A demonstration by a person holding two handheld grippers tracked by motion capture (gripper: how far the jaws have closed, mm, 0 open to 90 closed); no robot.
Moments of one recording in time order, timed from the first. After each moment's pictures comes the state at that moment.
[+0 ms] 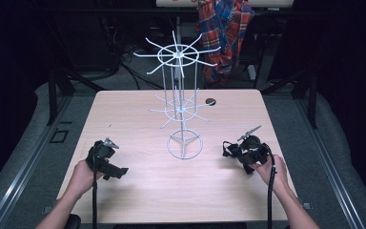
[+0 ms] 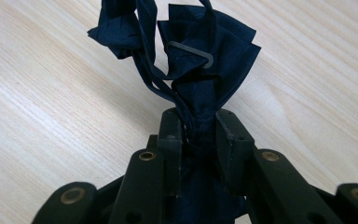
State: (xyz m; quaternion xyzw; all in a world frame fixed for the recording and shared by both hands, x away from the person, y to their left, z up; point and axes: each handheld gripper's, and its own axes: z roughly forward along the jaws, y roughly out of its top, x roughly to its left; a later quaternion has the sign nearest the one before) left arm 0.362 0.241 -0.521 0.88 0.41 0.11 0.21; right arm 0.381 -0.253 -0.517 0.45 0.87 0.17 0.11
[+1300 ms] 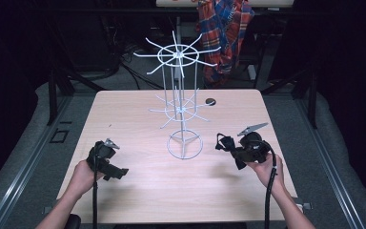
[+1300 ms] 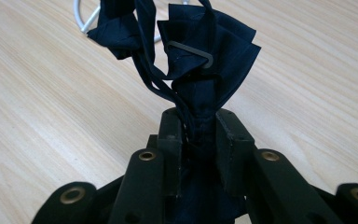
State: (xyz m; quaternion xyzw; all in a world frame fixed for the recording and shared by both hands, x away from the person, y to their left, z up) left arm 0.362 0.240 -0.522 0.88 0.41 0.10 0.20; right arm 0.364 -0.240 -0.484 0.43 0.85 0.28 0.11
